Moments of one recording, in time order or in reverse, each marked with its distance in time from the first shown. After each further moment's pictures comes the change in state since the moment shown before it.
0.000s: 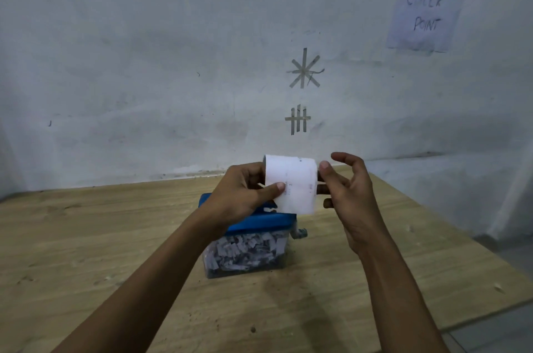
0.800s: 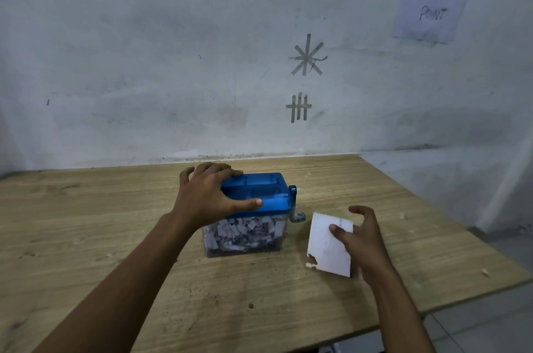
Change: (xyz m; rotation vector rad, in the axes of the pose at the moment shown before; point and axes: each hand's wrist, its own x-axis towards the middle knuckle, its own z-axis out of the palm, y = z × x) left_hand -0.005 -0.073 -0.048 1.044 0.171 0.020; right_hand -0.027 0.102 -0.056 -0.299 0.100 0.389
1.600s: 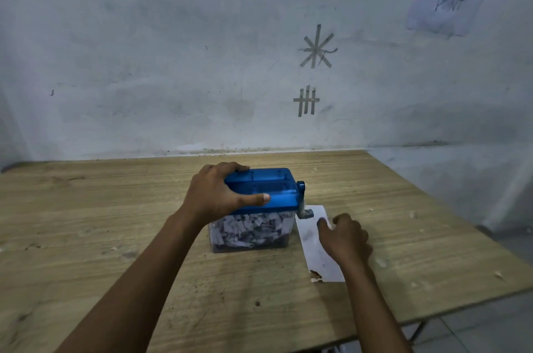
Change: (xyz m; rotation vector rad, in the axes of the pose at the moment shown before) left_hand 0.008 -0.010 0.016 -0.283 0.041 -0.057; right_hand 0.013 0.004 0.055 -0.698 0.058 0.029
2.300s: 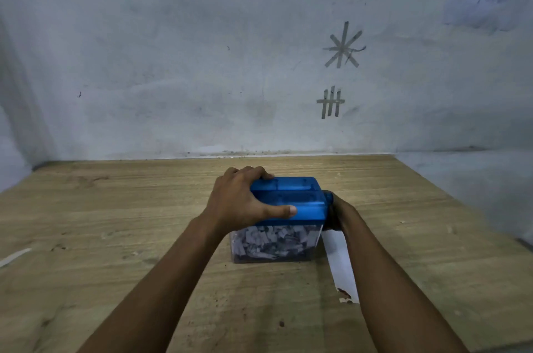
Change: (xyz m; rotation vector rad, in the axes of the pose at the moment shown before) left_hand 0.003 0.006 -0.008 0.077 -0.064 0.055; right_hand 0.068 -0.092 0.014 0.543 -0.546 0.113
